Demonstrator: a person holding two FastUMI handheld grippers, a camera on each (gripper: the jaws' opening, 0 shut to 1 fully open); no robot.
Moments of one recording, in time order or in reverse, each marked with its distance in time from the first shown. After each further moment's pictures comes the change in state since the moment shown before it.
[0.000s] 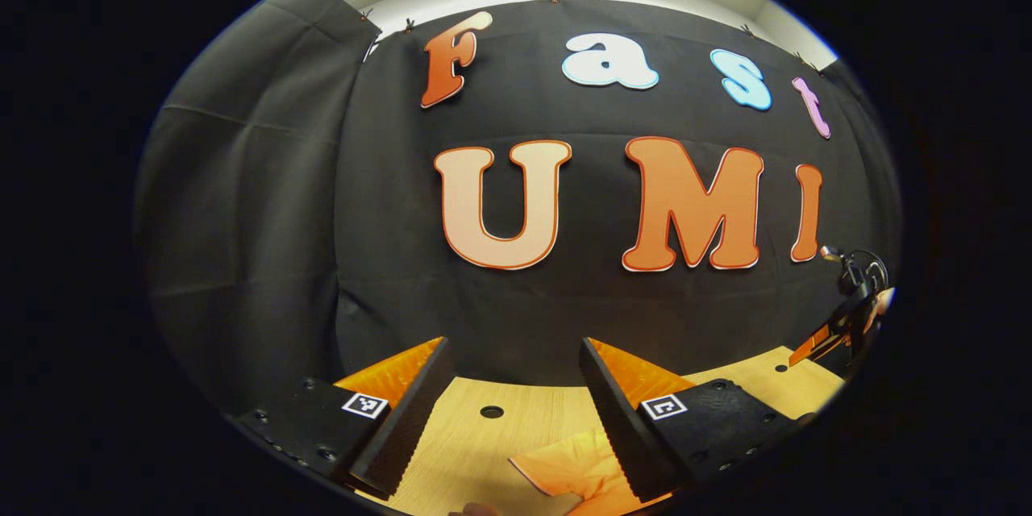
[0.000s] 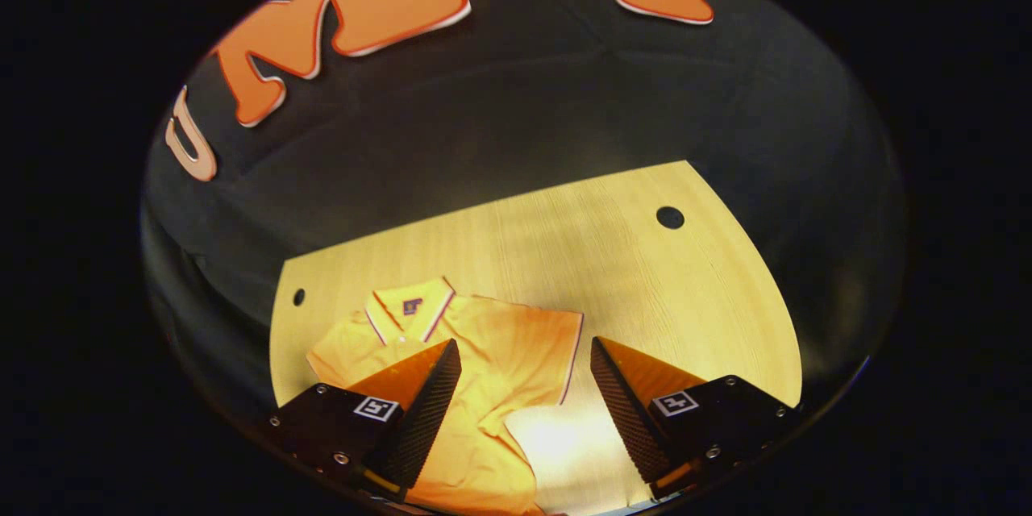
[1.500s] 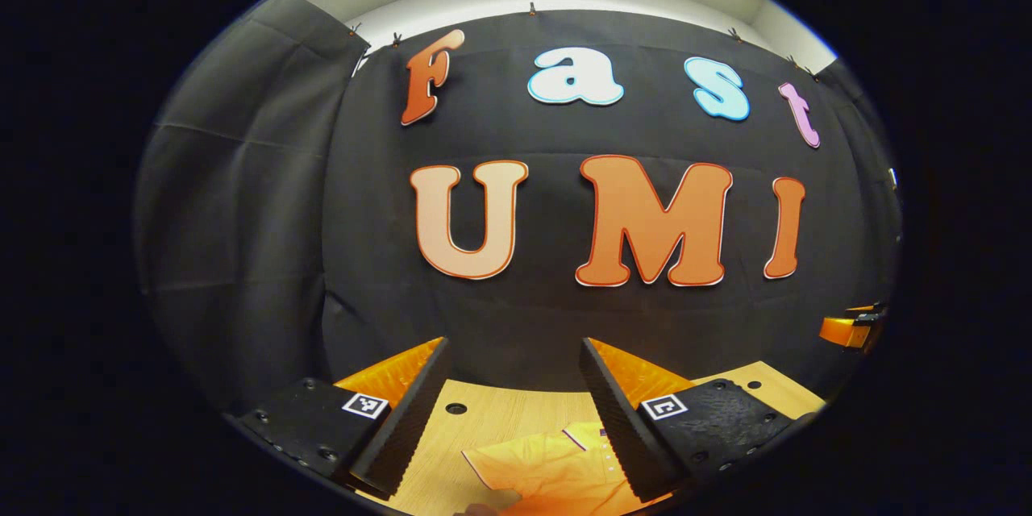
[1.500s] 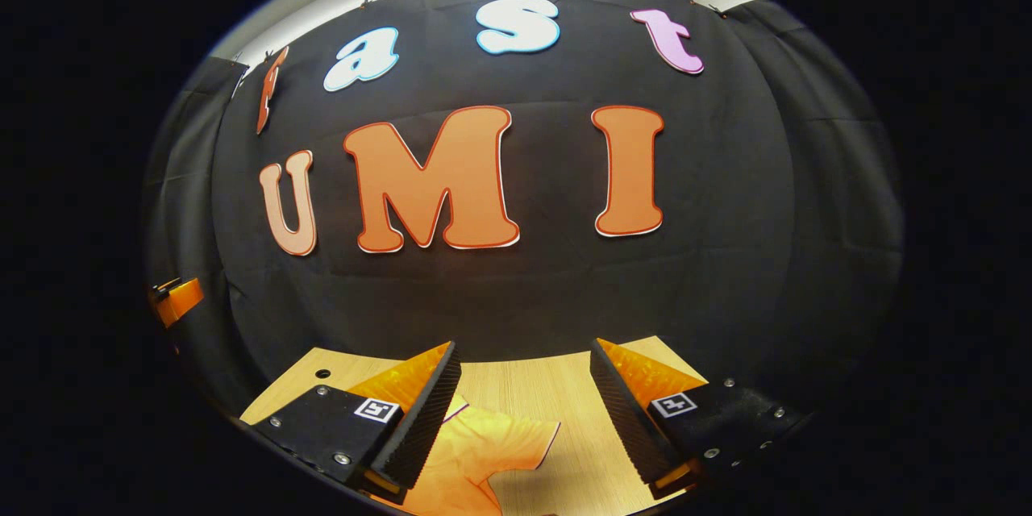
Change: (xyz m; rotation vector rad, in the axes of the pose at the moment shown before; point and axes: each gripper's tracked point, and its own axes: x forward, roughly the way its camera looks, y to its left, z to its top) left arm -0.033 -0.100 0.038 -0.028 -0.046 -0.029; right arm -0.228 0.001 0.020 -0.100 -0.891 0.037
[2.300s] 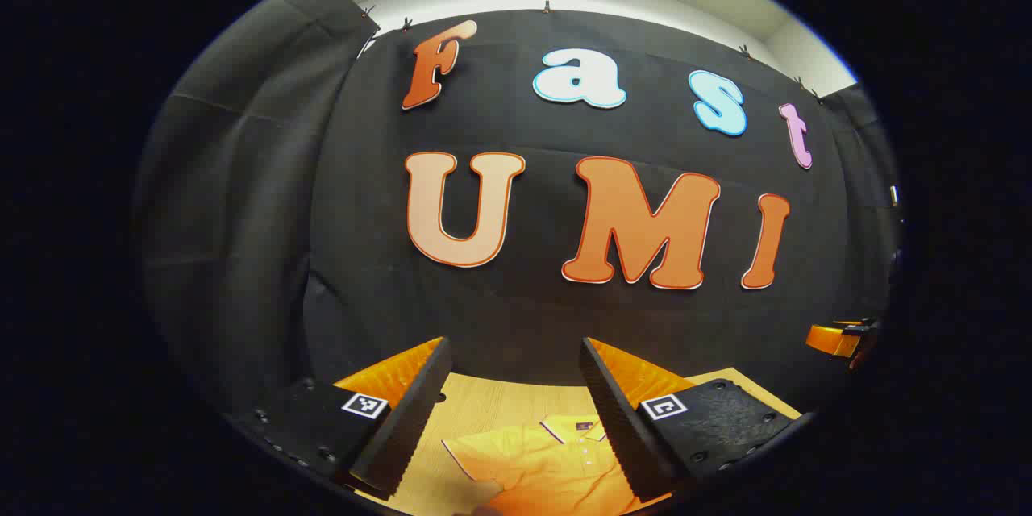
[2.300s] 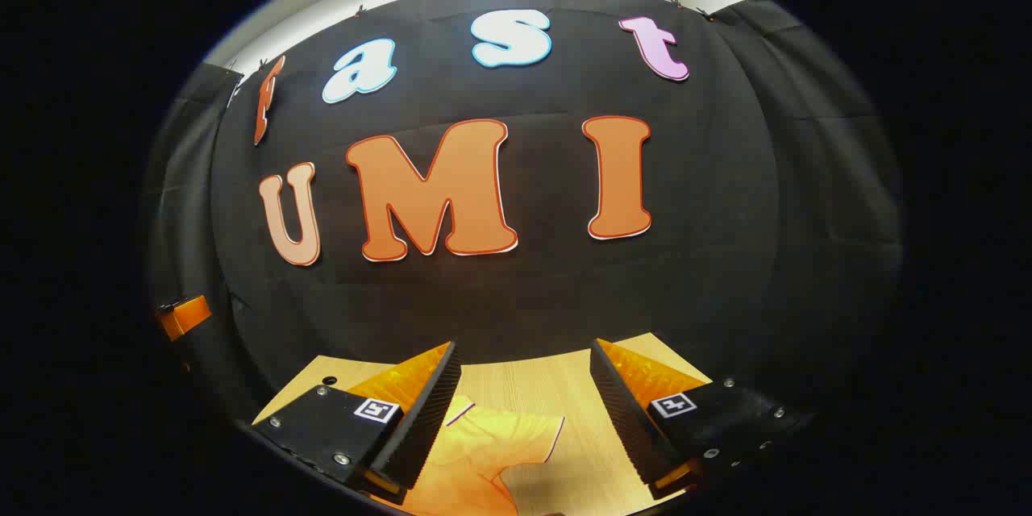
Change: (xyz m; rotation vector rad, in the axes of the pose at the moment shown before) left arm -0.027 0.007 -0.009 -0.087 0.041 -0.022; right arm -0.017 0.002 0.003 0.043 -0.006 -0.007
